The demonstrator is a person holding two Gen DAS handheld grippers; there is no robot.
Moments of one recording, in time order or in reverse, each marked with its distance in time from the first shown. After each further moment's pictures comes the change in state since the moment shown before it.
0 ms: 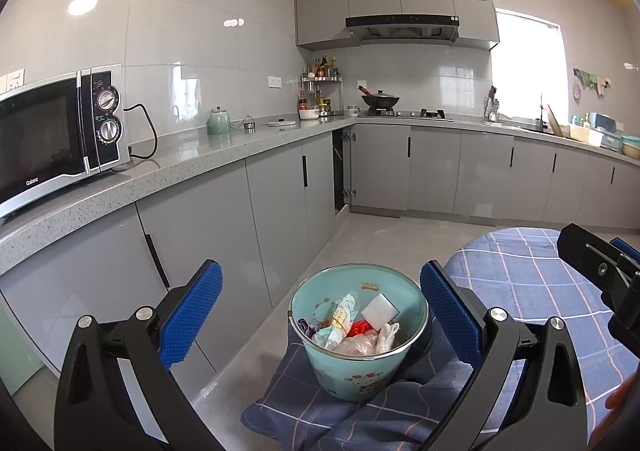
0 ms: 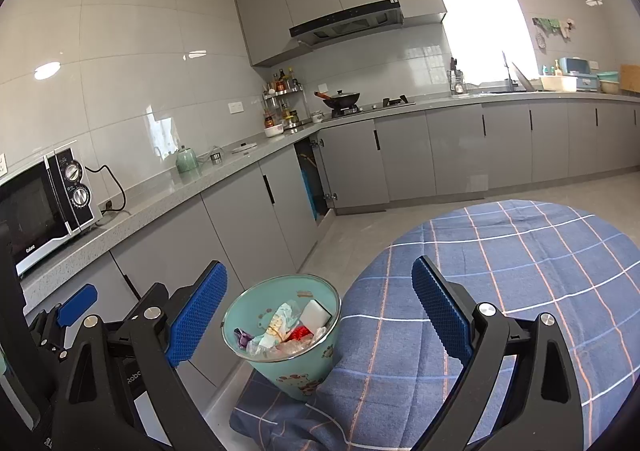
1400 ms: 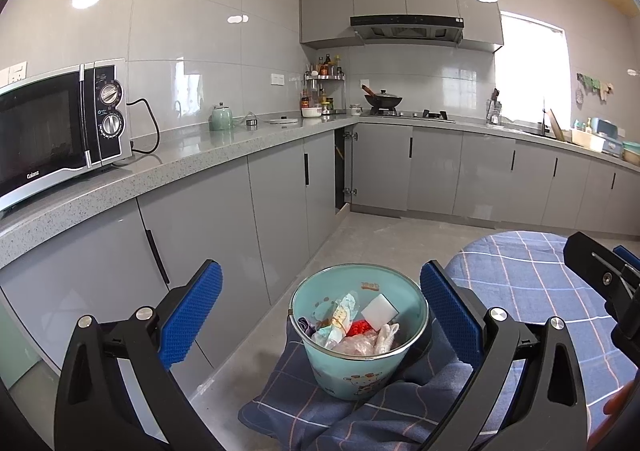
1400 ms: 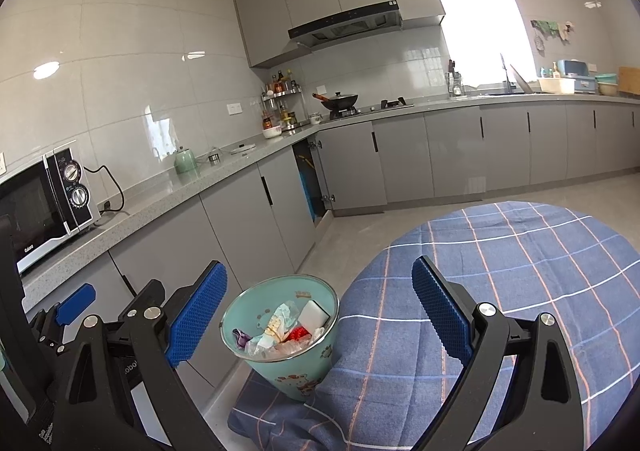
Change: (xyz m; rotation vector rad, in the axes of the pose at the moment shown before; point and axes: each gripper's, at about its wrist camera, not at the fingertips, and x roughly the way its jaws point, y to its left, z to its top) left arm 0.003 0.007 0.001 -0.028 0.010 -0.001; right arm -0.001 -0.002 0.001 -0.001 -0.005 -0.009
